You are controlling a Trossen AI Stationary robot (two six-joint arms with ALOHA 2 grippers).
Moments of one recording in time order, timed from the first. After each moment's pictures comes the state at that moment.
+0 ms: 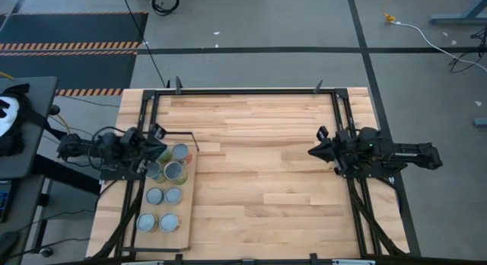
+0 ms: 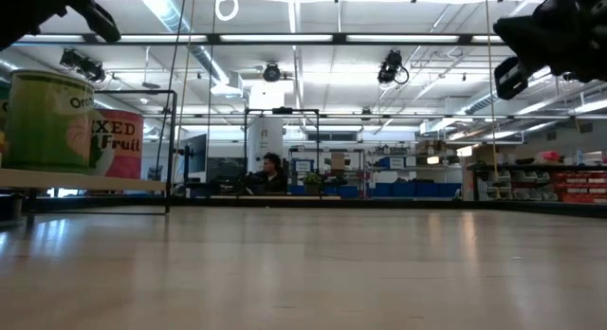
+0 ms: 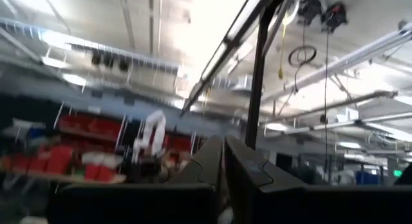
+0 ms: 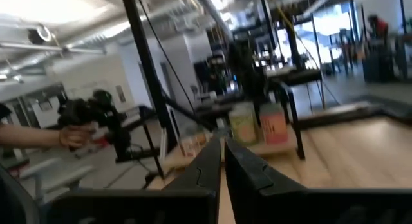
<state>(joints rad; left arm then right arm) -0.20 0.03 0.01 0.67 -0.10 -0.17 -0.09 0.01 0.01 0.22 -0.26 0.30</state>
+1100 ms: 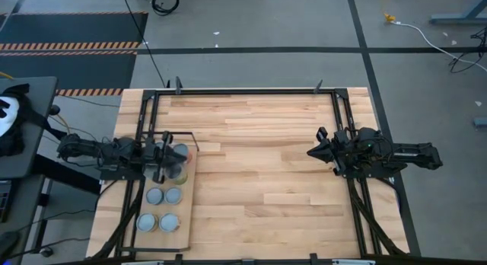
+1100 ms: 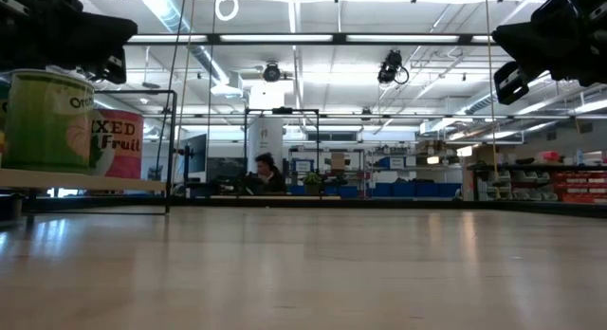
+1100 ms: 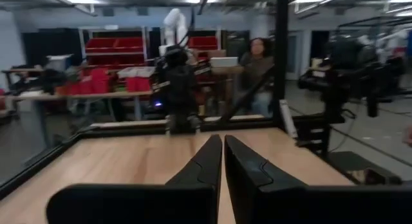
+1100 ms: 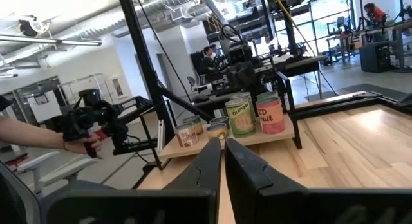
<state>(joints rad) -0.20 0.03 0.01 0.18 -0.11 0.04 -0.09 0.01 0.01 0.16 -0.26 0.29</state>
